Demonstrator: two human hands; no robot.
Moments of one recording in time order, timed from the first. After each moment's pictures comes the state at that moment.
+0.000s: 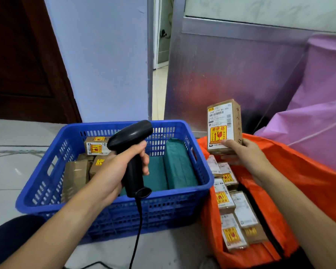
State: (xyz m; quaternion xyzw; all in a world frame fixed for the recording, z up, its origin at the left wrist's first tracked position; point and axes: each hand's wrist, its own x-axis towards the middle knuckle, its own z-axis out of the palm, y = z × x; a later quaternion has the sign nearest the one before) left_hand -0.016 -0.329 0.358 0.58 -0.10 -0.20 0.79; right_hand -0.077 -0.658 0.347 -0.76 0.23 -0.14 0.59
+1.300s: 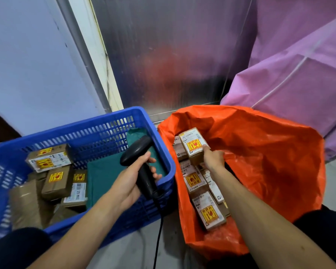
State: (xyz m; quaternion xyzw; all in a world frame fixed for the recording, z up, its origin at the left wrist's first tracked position) left_hand -0.004 -0.495 0.256 0.52 0.04 -0.40 0.75; right_hand -0.041 -0.785 0.120 -0.61 0.52 -0.16 0.58
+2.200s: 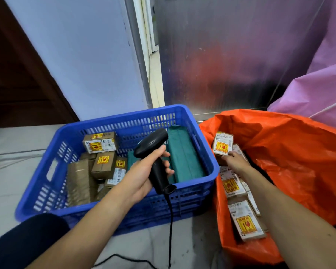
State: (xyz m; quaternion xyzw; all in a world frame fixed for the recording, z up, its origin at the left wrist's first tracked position) left_hand 0.010 -0.415 0.287 0.54 0.03 -0.33 0.77; right_hand -0.010 -0.730 0.161 -0.77 0.40 0.03 0.49
